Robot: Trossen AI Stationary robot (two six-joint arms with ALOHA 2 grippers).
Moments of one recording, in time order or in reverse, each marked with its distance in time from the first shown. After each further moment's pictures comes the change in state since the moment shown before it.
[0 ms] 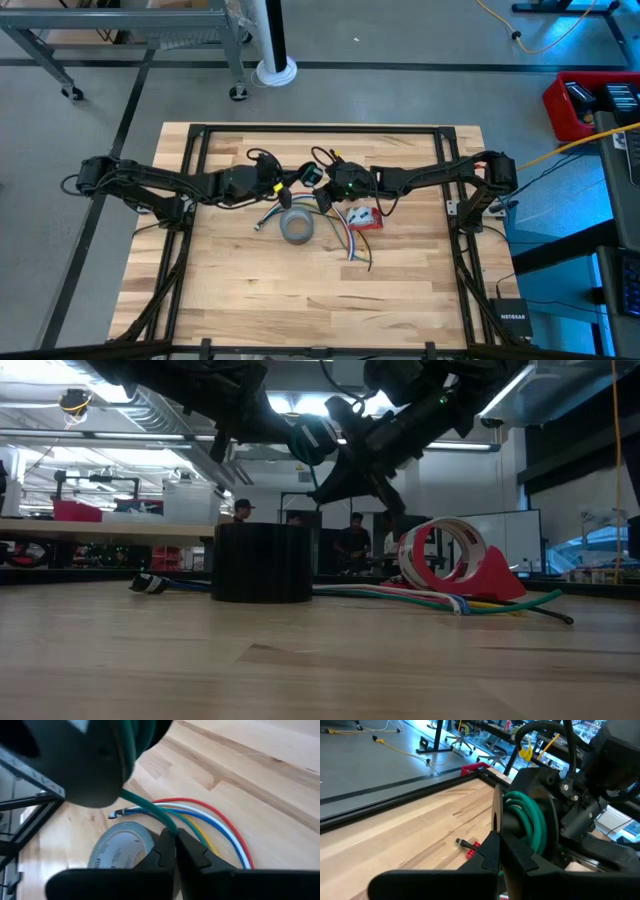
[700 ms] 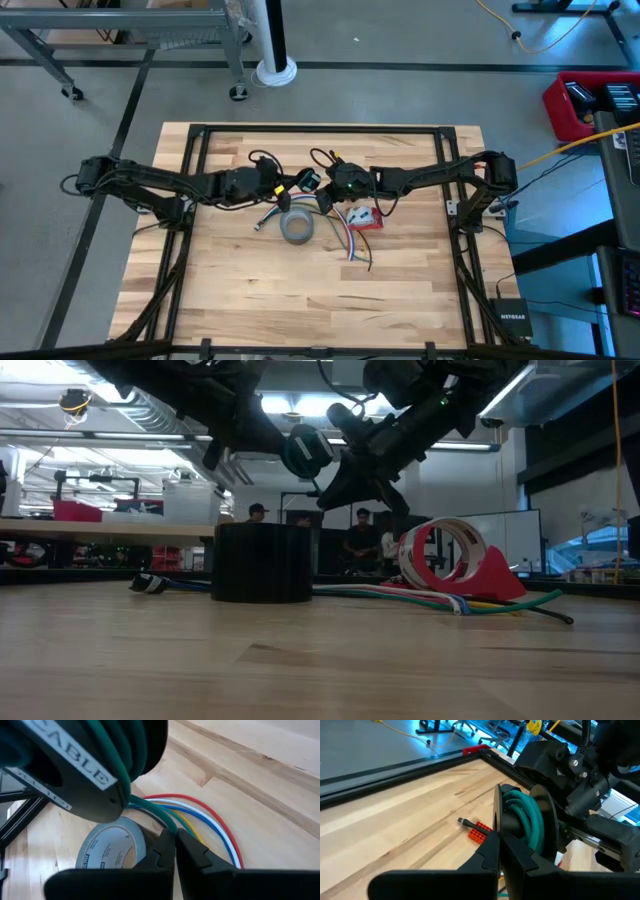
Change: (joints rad) left arm -0.003 -0.006 0.000 -0.108 0.029 -0.055; right arm 0.001 0.000 0.000 -0.035 0.021 -0.027
